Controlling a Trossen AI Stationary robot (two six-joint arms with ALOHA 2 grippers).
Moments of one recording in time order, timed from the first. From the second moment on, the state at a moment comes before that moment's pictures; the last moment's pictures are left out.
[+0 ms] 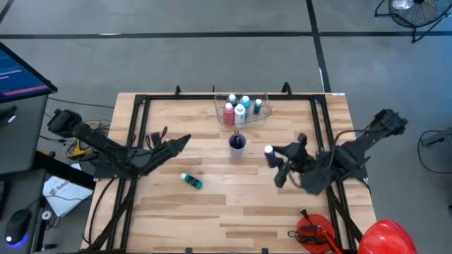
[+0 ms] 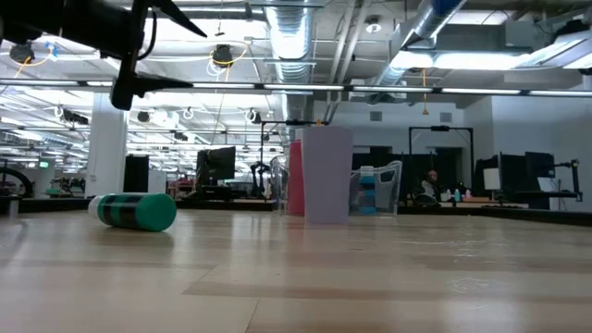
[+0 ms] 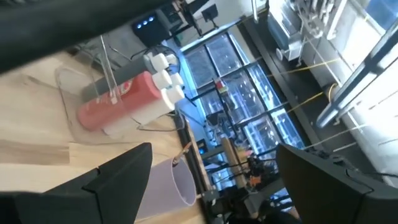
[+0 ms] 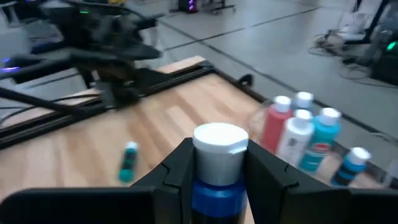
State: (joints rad) left arm -0.40 0.99 0.31 0.66 -1.13 -1.14; right arm 0.62 1.27 1.26 -0.73 1.07 0.73
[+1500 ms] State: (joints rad) left arm -0.36 1.00 0.32 0.73 -1.02 -1.16; right arm -0.42 1.33 0.68 0.51 0.29 0.12
